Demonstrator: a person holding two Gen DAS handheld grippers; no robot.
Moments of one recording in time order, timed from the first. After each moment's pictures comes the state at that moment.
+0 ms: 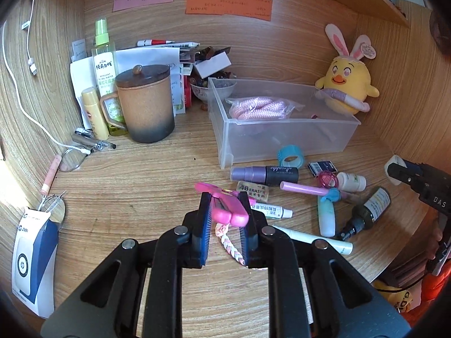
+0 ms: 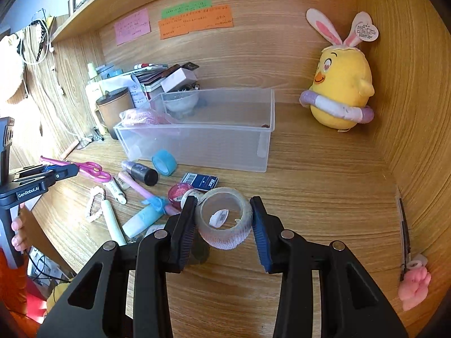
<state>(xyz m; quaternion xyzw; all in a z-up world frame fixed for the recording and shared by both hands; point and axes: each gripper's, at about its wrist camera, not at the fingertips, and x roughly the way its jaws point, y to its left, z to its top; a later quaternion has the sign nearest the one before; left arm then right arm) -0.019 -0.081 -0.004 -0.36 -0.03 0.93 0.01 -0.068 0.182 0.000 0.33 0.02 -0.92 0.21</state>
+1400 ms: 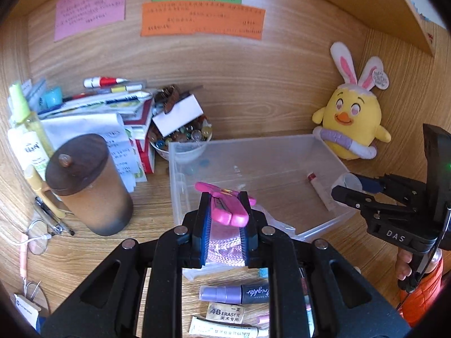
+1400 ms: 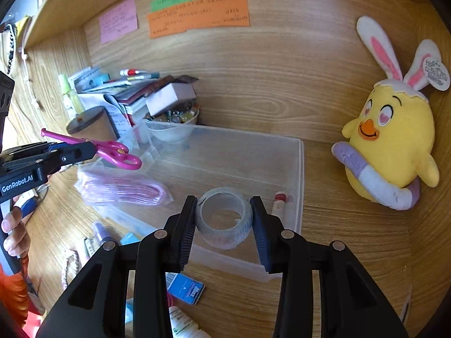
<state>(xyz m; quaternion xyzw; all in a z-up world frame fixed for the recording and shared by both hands) -0.161 -0.056 0.033 -0.36 -0.03 0.93 0.05 -0.210 0.127 0.014 0.36 0.06 -0.90 0.24</state>
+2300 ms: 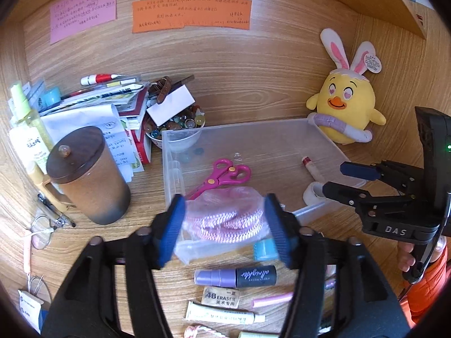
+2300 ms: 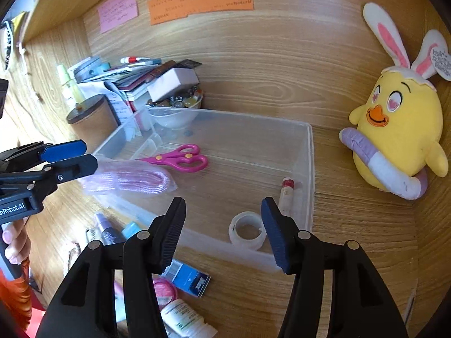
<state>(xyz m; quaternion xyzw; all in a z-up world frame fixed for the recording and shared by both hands) -0.140 -0.046 0.033 -0.36 -0.01 0.93 0.05 -0.190 0.126 0.016 0.37 0.06 -0.89 0.25</state>
